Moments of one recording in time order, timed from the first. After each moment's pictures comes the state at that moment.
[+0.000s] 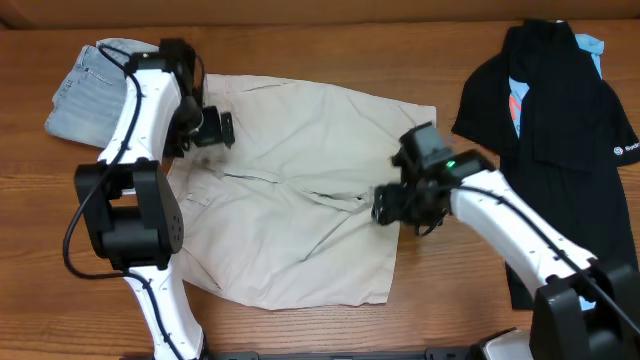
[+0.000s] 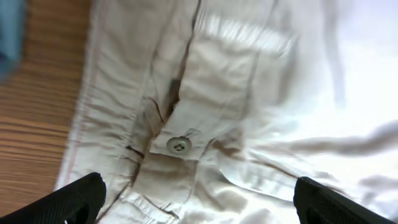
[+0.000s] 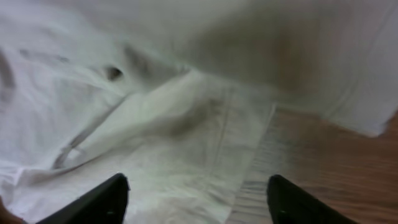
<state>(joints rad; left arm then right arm) 0.03 2.19 1.88 -1.27 0.03 -0.18 0.39 1.60 1.03 -0.85 -0.25 0.37</state>
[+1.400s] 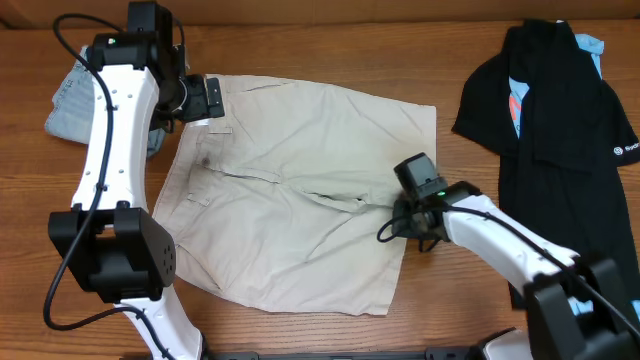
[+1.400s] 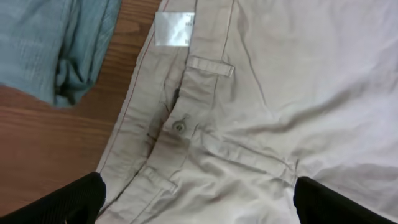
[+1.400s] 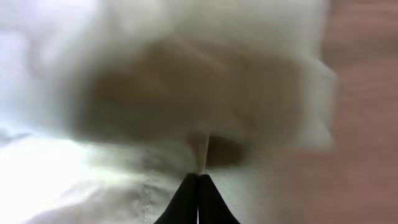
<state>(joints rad) 0.03 1.99 1.97 -1.32 0.04 -0.18 0.41 1.59 0.83 -0.63 0.03 0.52</state>
